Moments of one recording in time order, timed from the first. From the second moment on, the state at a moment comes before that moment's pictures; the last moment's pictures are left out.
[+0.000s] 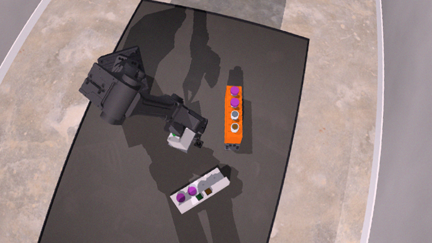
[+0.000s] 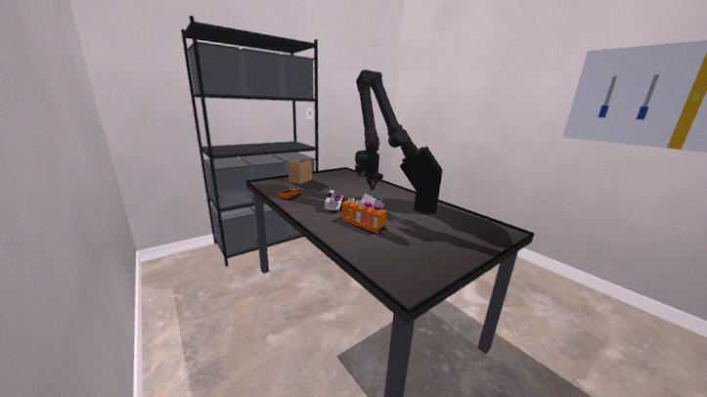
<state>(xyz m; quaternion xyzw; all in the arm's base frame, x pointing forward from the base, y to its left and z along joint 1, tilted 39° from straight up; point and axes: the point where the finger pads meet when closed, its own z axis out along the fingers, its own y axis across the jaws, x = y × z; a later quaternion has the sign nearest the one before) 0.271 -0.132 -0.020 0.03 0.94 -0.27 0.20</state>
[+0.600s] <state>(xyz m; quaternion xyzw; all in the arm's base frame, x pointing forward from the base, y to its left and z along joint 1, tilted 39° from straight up) 0.267 -0.097 -0.062 0.05 0.94 -0.26 0.20</state>
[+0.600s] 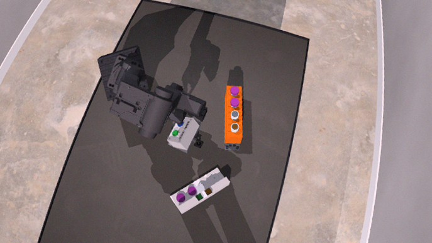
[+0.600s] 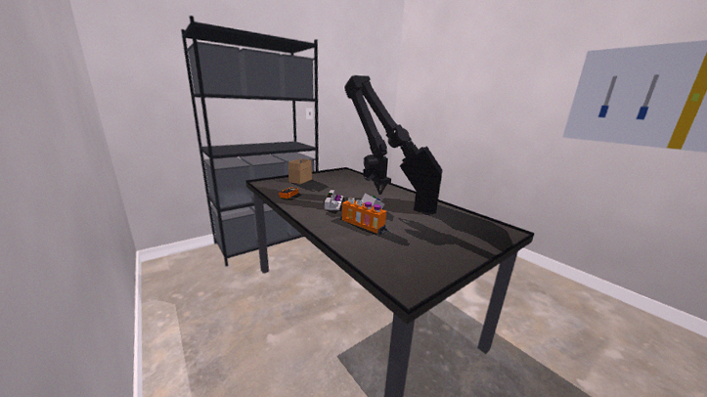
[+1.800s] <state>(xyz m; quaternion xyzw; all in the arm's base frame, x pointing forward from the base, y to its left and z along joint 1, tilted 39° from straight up) 0.275 -0.107 -0.072 0.05 0.94 -0.26 0.20</state>
